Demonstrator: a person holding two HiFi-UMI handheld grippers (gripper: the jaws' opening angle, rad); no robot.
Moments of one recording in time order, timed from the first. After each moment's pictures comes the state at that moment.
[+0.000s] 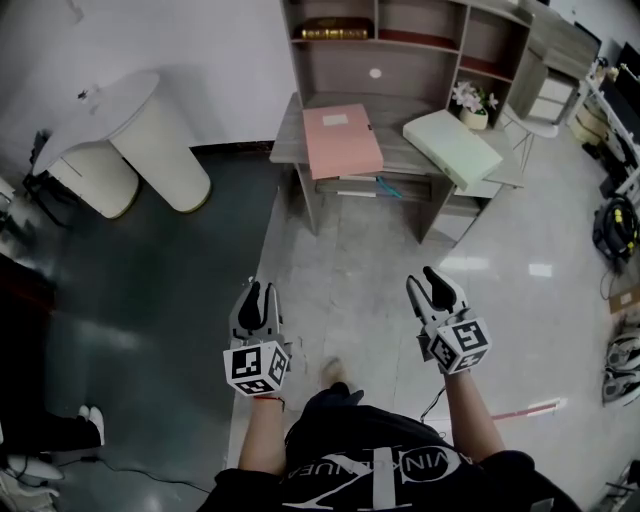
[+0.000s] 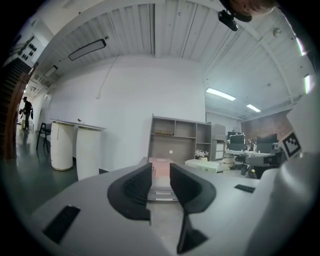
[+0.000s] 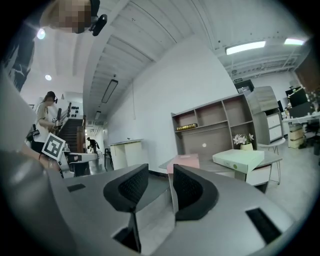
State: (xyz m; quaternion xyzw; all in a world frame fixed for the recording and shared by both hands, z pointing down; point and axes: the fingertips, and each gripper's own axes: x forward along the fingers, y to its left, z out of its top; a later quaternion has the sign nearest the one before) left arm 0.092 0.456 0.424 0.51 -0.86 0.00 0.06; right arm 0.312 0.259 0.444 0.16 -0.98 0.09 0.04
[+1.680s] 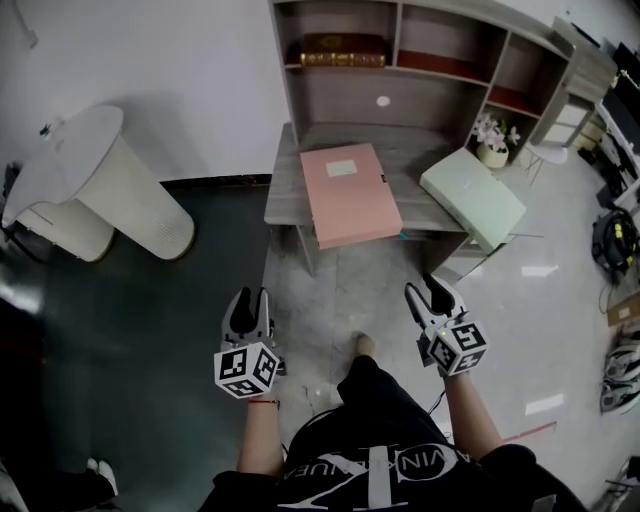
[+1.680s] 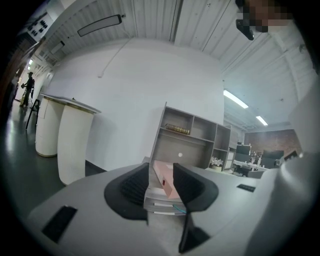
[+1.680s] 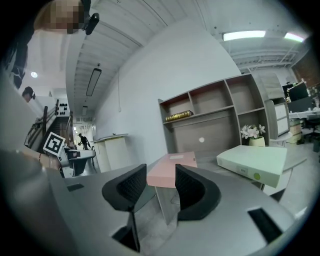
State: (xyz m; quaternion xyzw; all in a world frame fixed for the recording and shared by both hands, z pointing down) left arm -0.128 0.292 0.447 0.52 -0.85 -0.06 0.11; right arm 0.125 0.094 0.473 0.20 -0.97 0.11 0.07
